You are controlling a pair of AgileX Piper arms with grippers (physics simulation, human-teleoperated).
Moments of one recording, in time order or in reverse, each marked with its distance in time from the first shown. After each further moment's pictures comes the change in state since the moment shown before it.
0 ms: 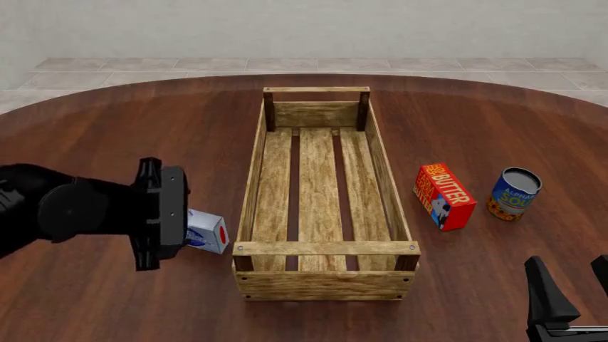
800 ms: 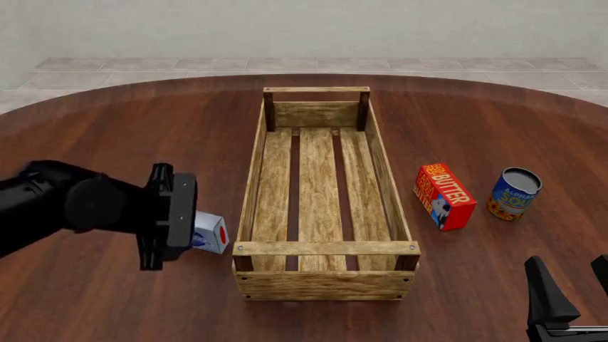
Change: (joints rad) left arm 0.009 0.086 -0.021 0.011 0.068; right arm 0.000 0.000 0.000 0.000 0.000
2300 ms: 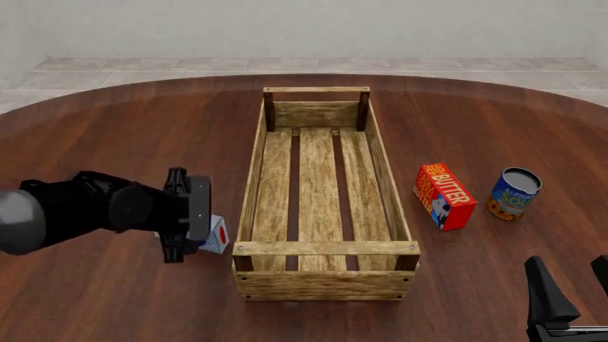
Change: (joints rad) left arm 0.027 0.179 0.012 -0.222 -0.027; right arm 0.000 0.000 0.000 0.000 0.000
